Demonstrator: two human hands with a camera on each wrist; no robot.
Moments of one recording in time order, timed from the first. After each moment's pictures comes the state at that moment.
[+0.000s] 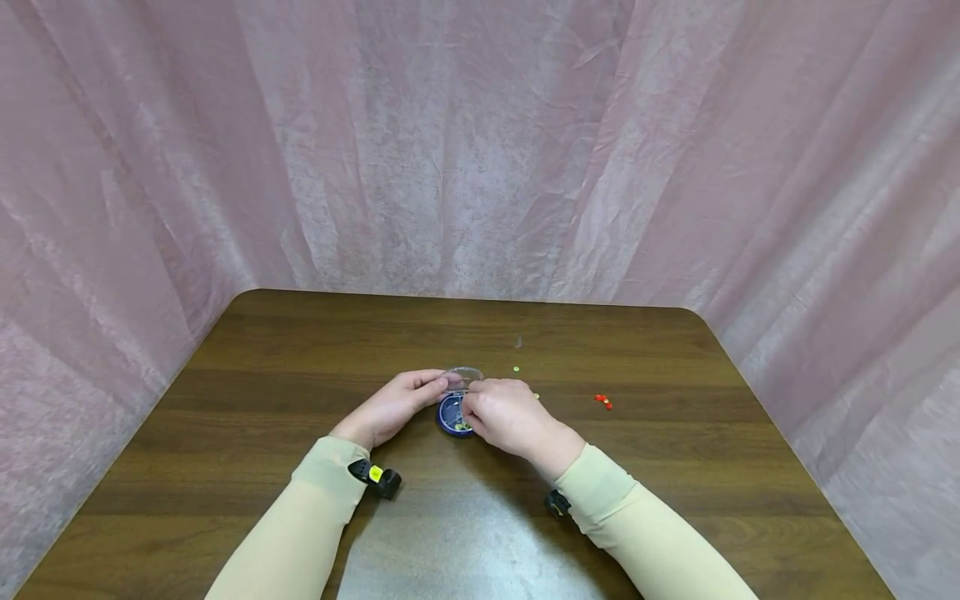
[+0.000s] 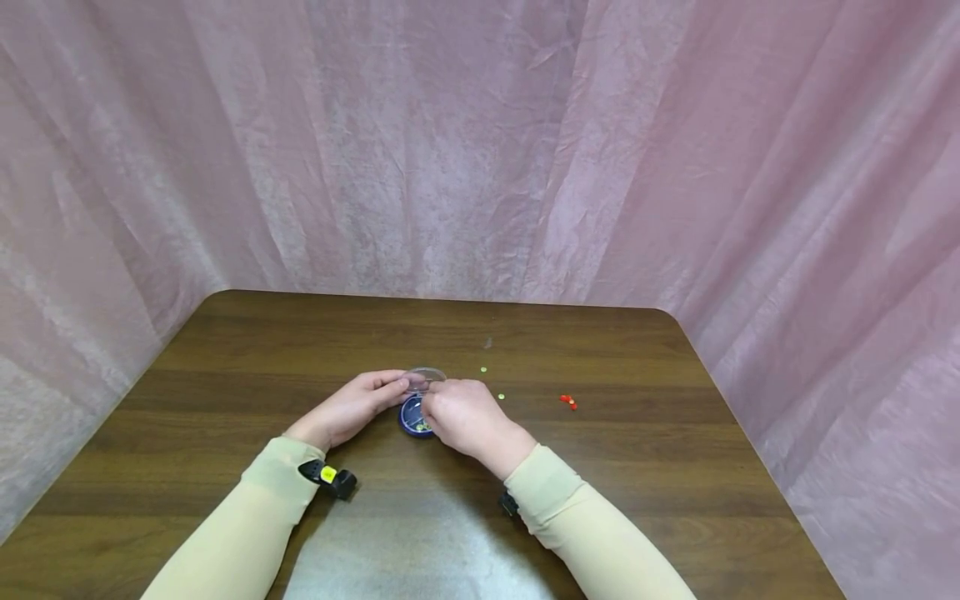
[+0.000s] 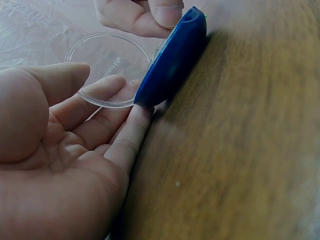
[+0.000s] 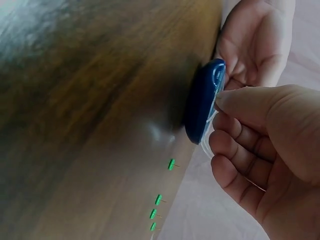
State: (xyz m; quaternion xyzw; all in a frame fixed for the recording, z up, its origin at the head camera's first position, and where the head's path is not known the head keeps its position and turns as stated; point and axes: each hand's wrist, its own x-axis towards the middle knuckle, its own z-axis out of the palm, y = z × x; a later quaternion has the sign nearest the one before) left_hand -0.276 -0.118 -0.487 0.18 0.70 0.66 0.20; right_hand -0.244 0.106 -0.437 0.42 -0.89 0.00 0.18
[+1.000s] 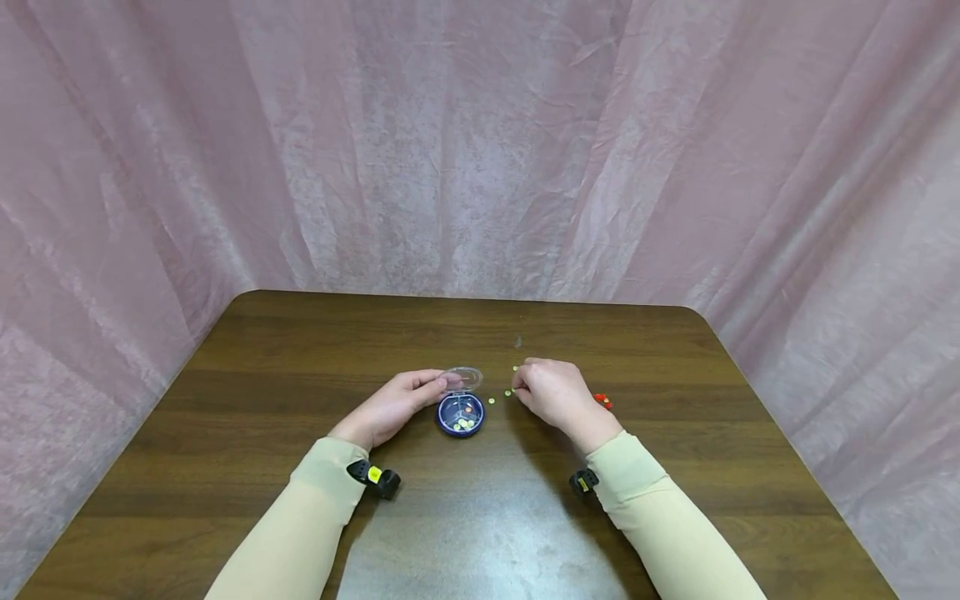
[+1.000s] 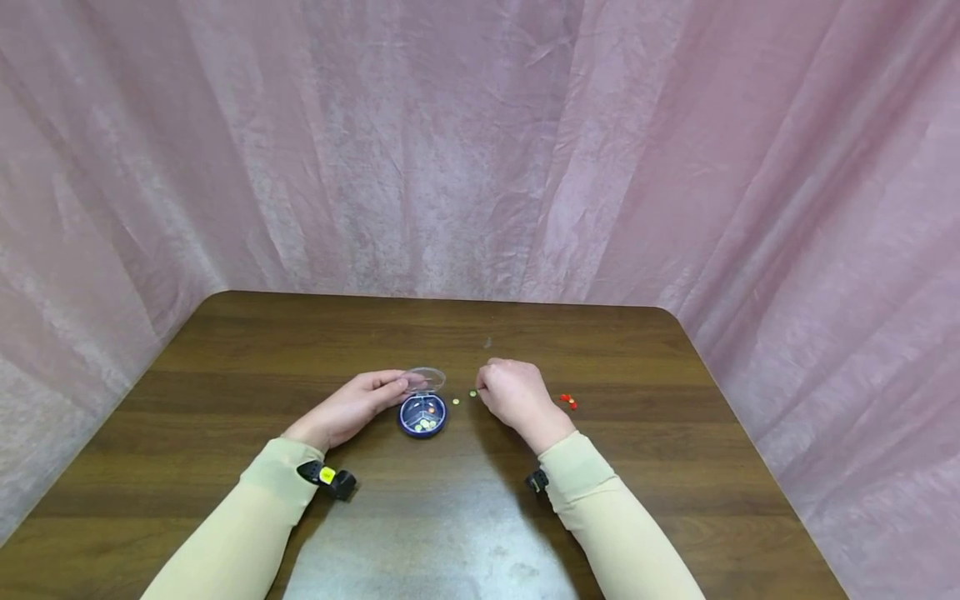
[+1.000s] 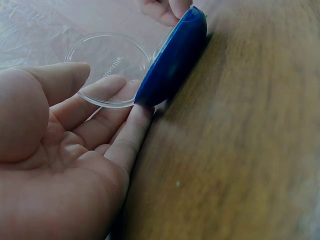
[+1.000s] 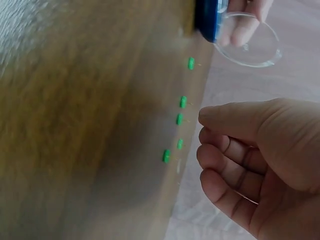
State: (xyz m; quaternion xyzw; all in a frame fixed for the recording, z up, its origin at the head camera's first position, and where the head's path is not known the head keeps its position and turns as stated) left_hand -0.275 -0.116 -0.486 0.19 0.70 0.66 0.19; right_hand -0.274 0.170 -0.433 0.28 -0.95 0.03 0.12
